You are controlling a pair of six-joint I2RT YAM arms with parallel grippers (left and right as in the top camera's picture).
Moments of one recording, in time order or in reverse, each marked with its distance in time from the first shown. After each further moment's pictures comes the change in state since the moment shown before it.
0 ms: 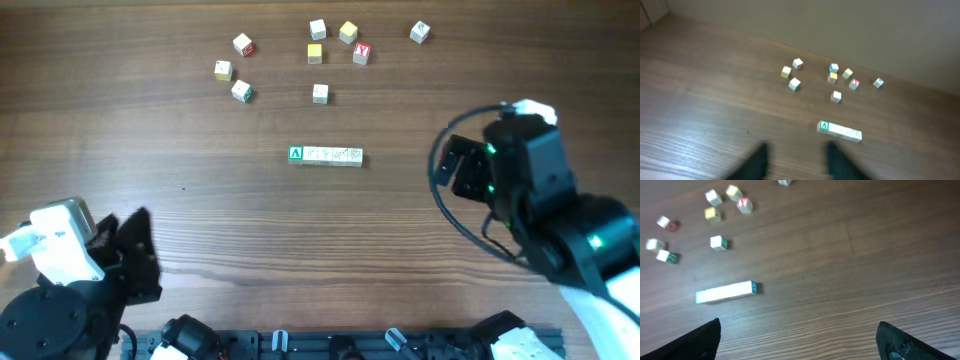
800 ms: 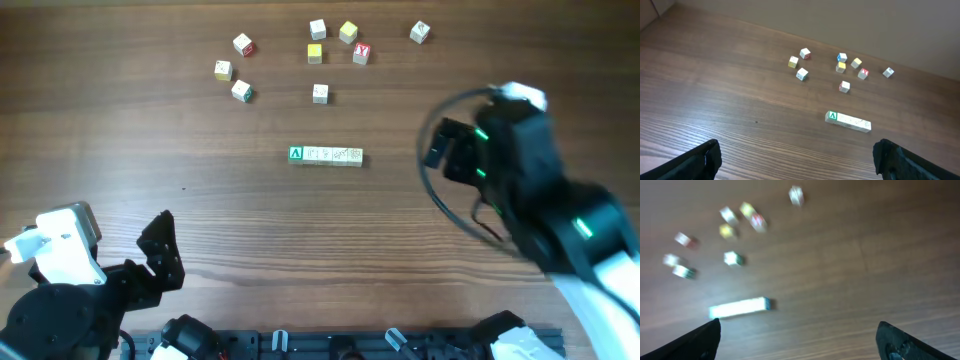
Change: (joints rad) left arm 0.000 0.000 0.000 -0.062 -0.002 -0.003; right arm 0.000 -0.033 -0.010 0.117 0.000 -0.004
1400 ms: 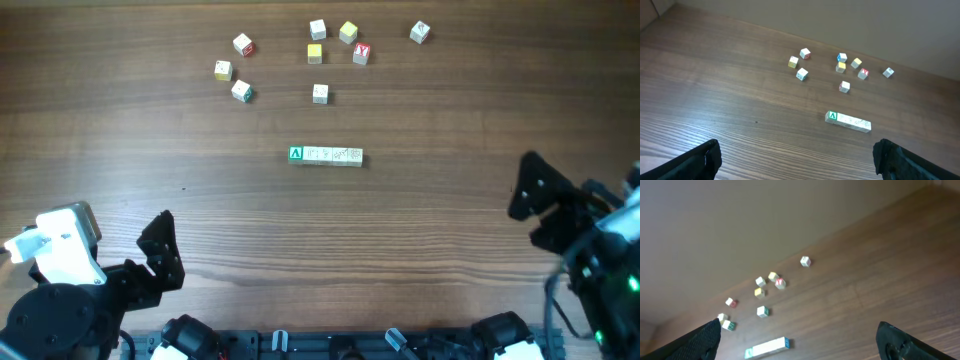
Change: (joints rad) left arm 0.000 0.000 0.000 0.000 0.000 0.000; right arm -0.123 -0.402 0.000 -0.001 0.003 0.000
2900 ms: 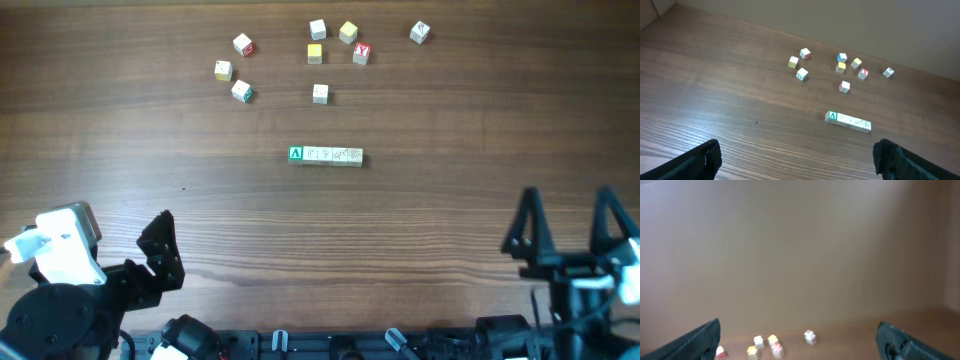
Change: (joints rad) left arm 0.000 0.000 0.000 0.000 0.000 0.000; right arm -0.235 -0.509 -0.636 0.727 -0.282 -0.407
